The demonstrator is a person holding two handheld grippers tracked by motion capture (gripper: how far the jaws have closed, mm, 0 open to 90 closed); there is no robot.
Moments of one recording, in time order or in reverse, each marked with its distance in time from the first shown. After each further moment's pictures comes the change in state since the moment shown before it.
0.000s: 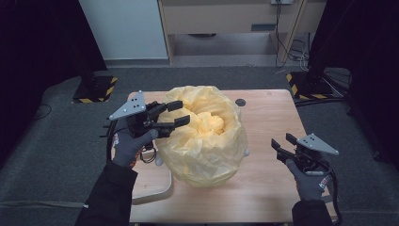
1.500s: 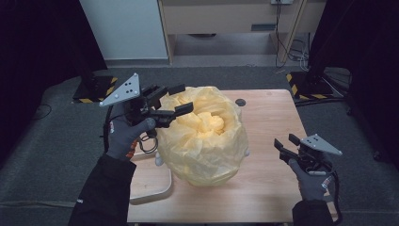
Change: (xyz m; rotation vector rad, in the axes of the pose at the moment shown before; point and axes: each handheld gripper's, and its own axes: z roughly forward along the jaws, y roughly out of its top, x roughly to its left) left arm -0.008 0.052 0.004 -0.144 -0.078 0.041; right arm -0.009 -0.005 -0.001 0.000 -0.013 0.035
